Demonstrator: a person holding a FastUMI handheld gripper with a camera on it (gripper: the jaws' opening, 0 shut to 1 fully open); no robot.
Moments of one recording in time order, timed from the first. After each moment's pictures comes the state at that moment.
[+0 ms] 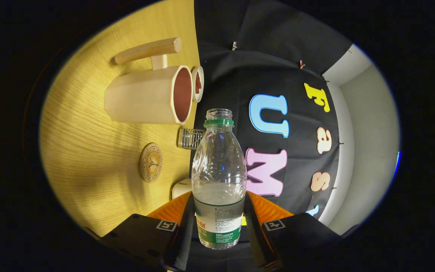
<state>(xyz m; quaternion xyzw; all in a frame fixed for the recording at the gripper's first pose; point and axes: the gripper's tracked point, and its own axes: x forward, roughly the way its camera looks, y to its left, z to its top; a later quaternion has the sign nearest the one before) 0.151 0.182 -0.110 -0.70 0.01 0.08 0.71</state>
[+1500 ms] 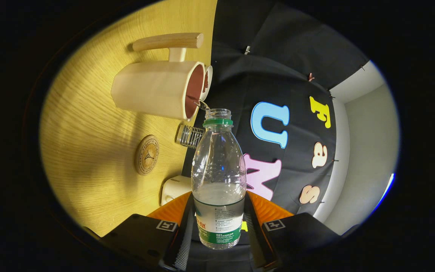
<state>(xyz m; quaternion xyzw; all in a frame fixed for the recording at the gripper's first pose) 0.153 0.186 -0.114 -0.75 -0.01 0.08 0.66</state>
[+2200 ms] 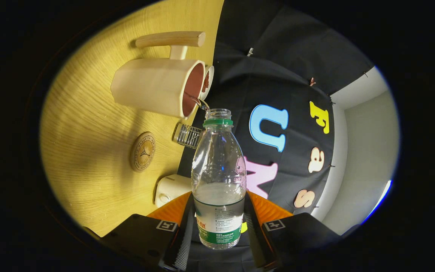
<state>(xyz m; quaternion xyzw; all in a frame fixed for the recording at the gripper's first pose) 0.156 0.187 -0.108 -0.77 -0.02 0.08 0.64</state>
